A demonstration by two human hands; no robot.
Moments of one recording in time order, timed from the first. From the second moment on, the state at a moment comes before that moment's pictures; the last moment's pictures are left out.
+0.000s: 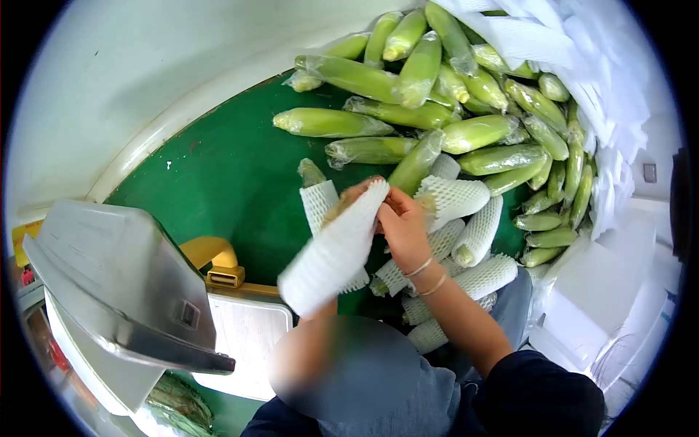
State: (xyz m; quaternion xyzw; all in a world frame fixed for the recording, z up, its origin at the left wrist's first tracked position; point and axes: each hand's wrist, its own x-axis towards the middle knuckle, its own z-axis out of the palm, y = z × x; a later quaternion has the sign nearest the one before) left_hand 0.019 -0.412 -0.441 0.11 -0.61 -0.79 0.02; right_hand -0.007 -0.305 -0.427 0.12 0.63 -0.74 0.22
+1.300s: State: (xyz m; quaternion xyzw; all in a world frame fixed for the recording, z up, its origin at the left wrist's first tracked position) left_hand 0.065 -0.427 -0.384 0.36 -0.41 -0.84 -0.03; right_hand -0.002 -0.314 -0.368 0.12 0.63 -0.73 0.24
